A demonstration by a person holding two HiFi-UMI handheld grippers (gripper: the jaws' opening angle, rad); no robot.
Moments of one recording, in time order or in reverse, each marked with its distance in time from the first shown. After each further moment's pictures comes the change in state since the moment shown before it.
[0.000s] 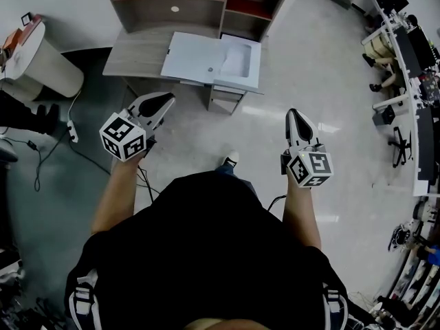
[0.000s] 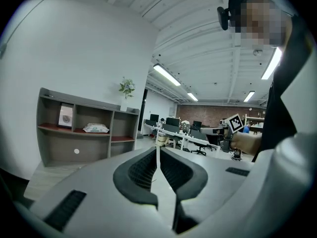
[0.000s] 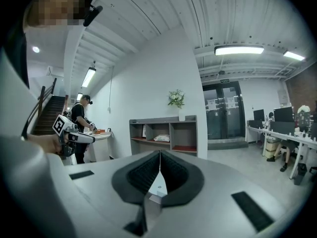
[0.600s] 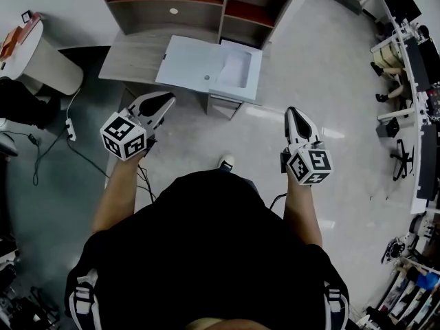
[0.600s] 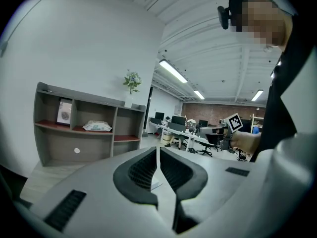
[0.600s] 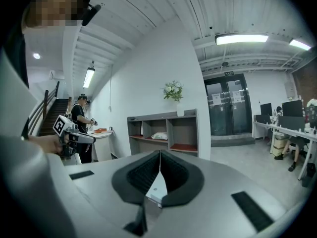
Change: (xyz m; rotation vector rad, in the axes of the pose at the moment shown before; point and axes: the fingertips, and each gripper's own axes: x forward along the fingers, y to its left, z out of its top) left arm 0.080 0.039 0.004 -0.024 0.025 0.058; right arm 0.080 -0.071 -0.003 0.016 0.038 0.071
